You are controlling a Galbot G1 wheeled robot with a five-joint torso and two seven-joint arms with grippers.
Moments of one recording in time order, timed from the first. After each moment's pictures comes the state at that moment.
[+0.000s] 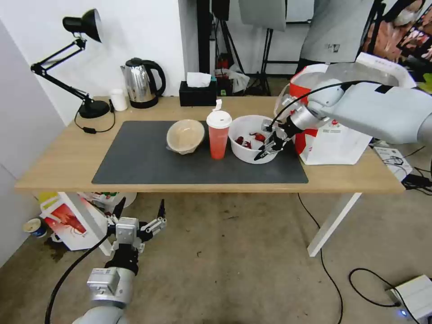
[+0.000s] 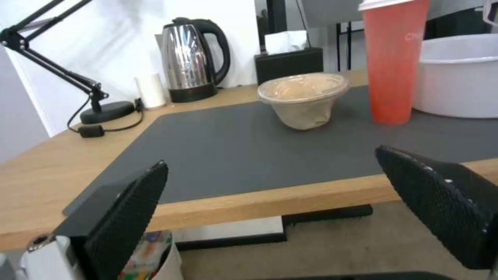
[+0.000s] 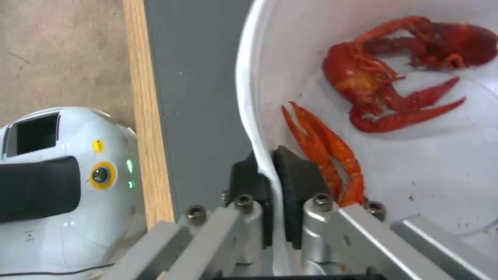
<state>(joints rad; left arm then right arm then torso) 1.80 -1.50 -0.55 -2.30 0.00 0.00 0.00 -2.54 -0.99 1.65 0.95 1.04 -0.28 -1.14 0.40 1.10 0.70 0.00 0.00</state>
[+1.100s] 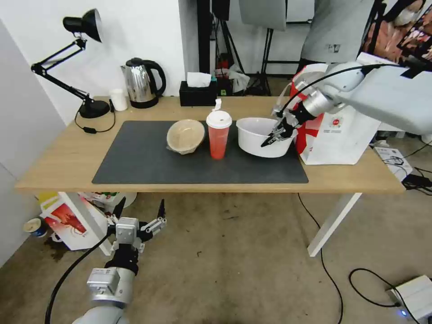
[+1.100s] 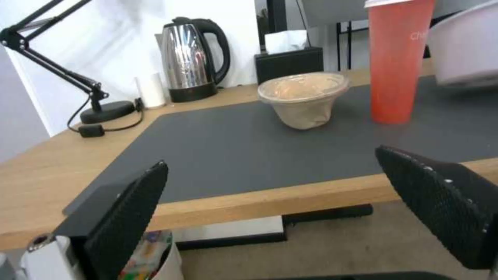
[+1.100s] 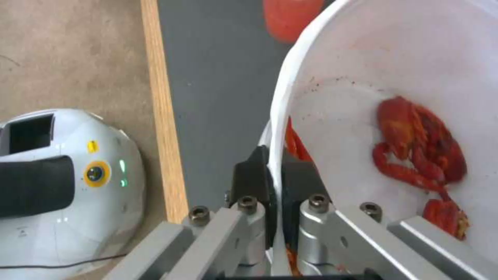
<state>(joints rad) 1.80 -1.50 -0.55 -2.30 0.00 0.00 0.00 -2.40 -0.89 1.64 1.03 1.03 -0.28 -1.17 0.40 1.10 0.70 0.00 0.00</state>
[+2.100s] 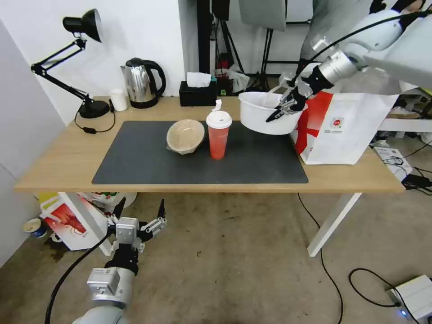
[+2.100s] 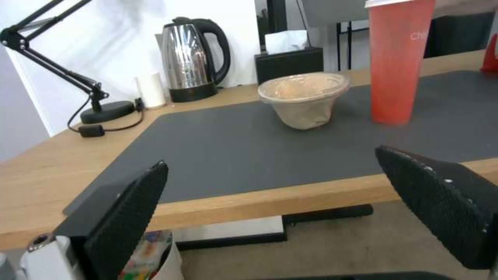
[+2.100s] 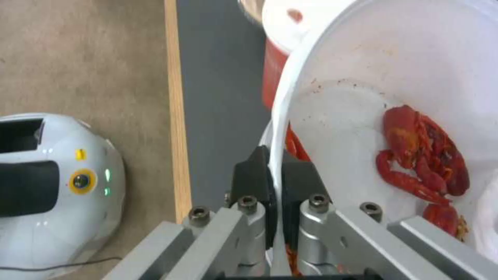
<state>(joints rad) 1.80 -1.50 -0.55 -2.30 0.00 0.00 0.00 -2.18 -0.87 1.59 1.15 1.09 -0.28 -1.17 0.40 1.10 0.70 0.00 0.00</state>
